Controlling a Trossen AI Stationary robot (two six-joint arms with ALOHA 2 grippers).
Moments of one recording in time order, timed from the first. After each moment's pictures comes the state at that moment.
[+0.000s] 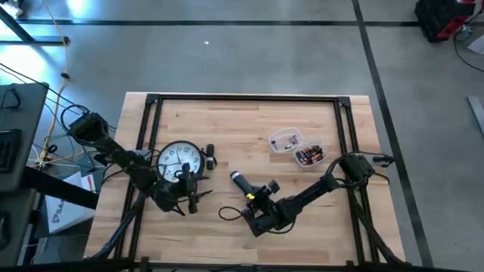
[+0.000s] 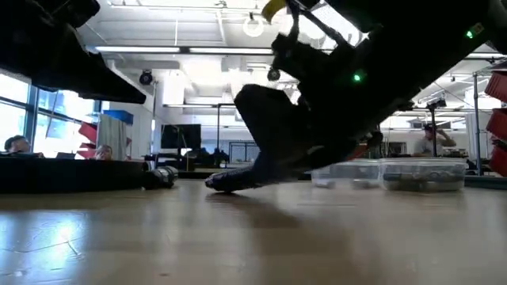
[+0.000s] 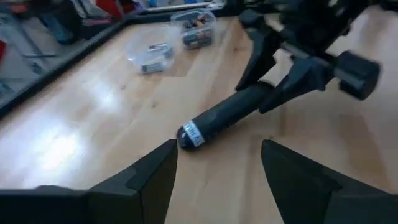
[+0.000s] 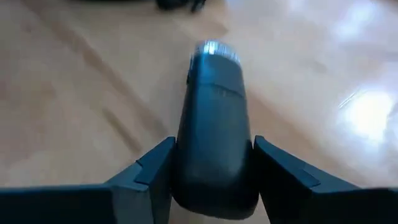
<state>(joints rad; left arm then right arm) -0.69 1.33 0.41 0.36 -0.88 -0.35 0.50 2.18 1.33 -0.35 0.86 1.03</state>
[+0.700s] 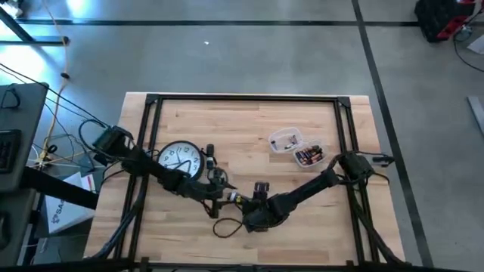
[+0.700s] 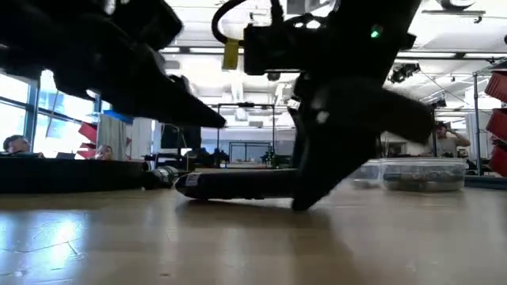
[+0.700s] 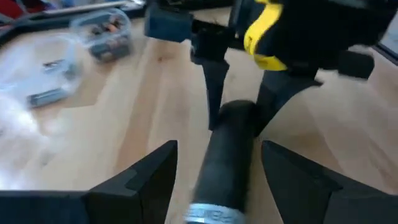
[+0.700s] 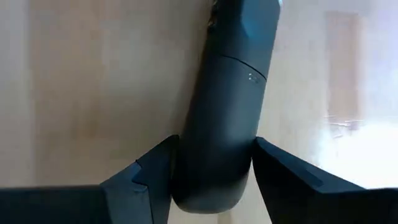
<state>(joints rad) -0.42 1.74 0.60 0.70 -0.37 -0.07 0.48 2.18 1.57 -0.78 0.33 0.38</state>
